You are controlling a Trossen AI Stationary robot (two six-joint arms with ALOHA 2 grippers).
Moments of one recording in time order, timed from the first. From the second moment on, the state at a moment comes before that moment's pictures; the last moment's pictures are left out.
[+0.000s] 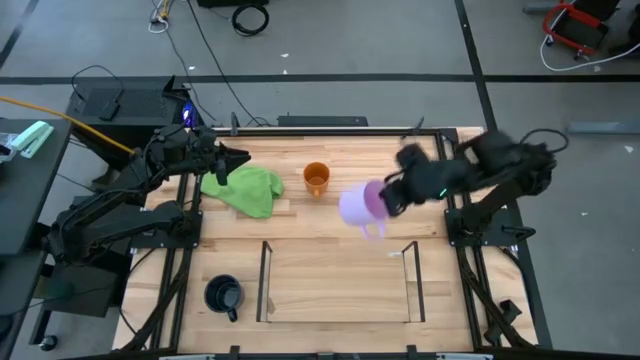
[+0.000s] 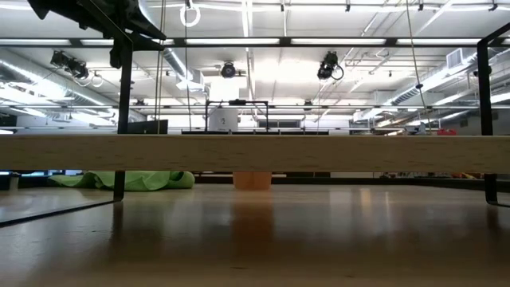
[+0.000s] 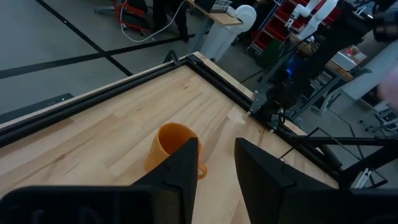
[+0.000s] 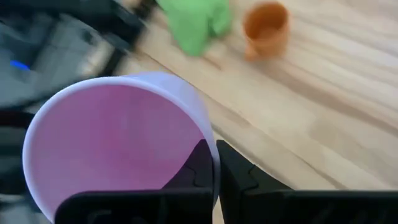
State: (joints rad) left arm 0.66 0.65 0.71 -0.33 0.31 -0.41; right arm 0.33 1.57 2.14 -1.56 0.34 1.27
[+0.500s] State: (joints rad) left arm 0.66 0.65 0.71 -0.40 0.31 -0.41; right arm 0.50 1.87 2.14 -1.57 0.34 1.55
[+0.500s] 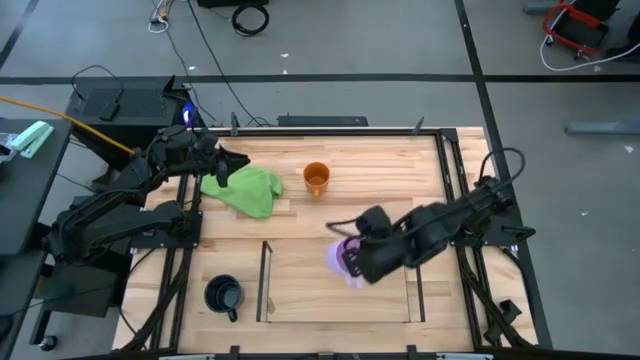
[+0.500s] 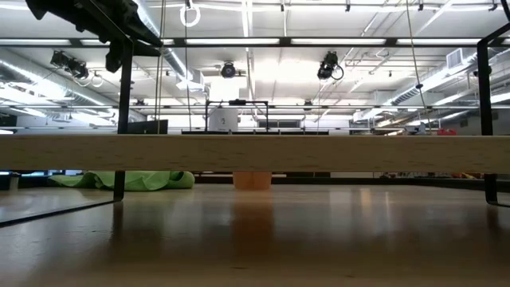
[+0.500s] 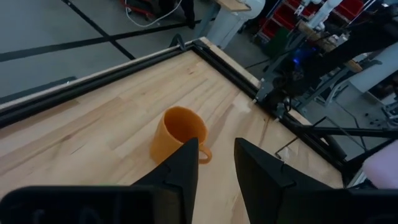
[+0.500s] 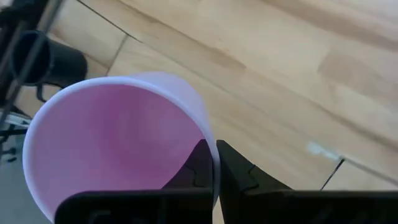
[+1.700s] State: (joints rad) left arm 0.66 0.65 0.71 -0.41 0.25 -0.41; right arm 0.62 1.81 1.67 -1.49 0.18 1.98
